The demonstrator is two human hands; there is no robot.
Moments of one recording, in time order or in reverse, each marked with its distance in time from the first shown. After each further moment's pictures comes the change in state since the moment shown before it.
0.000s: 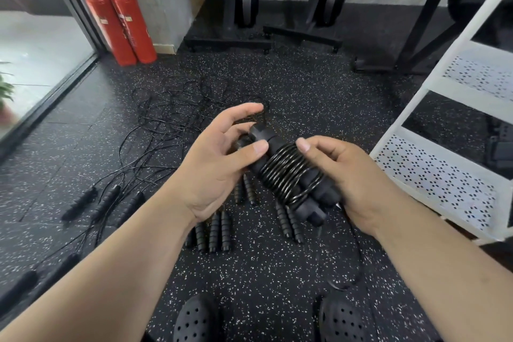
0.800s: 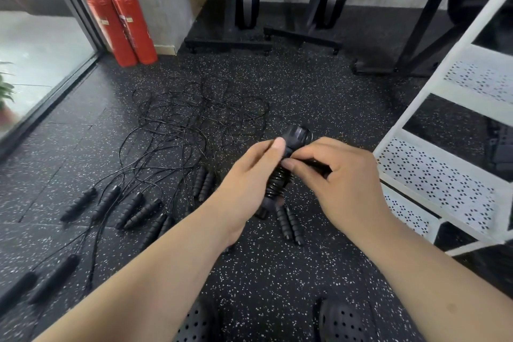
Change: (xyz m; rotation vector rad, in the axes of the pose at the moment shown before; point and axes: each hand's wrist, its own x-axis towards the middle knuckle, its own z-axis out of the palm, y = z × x) left_hand -0.008 -0.019 0.043 0.138 0.204 -0.320; right_hand 0.000 0.014 0.010 -0.693 0.283 -0.570
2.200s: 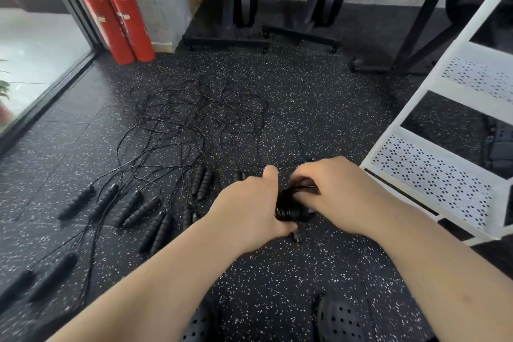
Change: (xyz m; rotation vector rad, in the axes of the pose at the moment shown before) left_hand -0.002 -0.018 -0.003 1.469 -0.100 0.162; right_hand 0.005 0.010 -0.010 -0.438 -0.565 0.143
